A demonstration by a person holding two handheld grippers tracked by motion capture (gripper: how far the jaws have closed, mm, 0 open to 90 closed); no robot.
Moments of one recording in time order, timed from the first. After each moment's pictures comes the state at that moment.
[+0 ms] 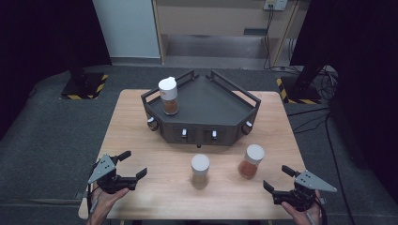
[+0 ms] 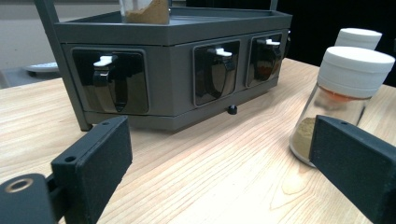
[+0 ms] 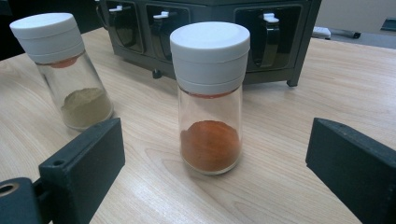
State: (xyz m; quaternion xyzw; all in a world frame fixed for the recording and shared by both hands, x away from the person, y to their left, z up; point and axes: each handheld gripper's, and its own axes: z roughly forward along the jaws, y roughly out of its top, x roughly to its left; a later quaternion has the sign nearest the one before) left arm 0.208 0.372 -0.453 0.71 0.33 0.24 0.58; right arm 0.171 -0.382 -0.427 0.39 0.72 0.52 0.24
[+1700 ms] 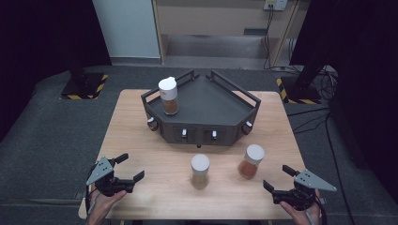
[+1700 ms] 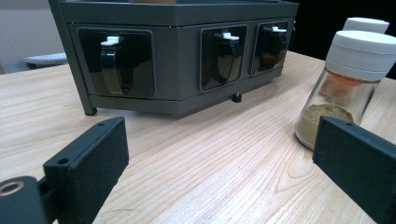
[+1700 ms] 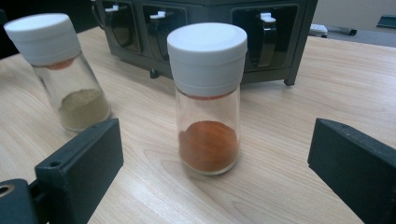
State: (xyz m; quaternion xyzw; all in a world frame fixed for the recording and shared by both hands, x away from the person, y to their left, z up) left arm 0.208 0.381 -0.462 0.71 0.34 0.23 0.58; right arm 0.170 -0.379 -0.422 0.39 0.72 0.52 0.24
